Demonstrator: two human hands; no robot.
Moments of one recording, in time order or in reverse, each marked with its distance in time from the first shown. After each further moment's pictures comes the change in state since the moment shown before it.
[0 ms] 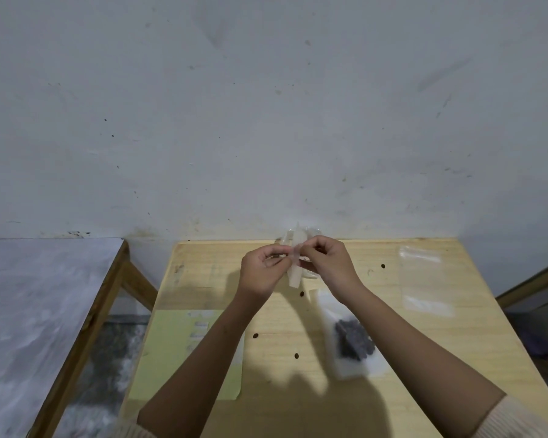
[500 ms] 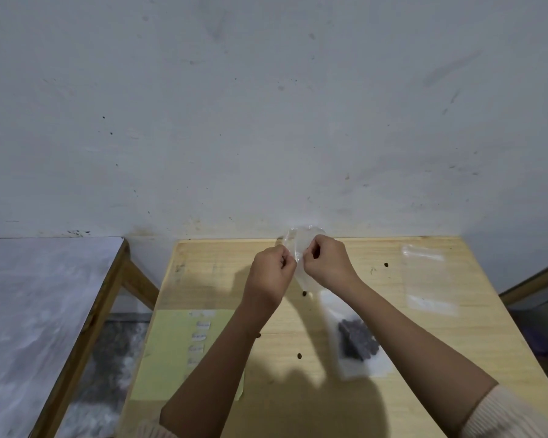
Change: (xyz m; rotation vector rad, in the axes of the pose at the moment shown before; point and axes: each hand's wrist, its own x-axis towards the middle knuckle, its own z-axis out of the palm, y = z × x) left_hand 0.009 -0.014 0.008 0.606 0.036 0.121; right_hand 0.012 0.003 0.006 -0.731 0.065 -0.088
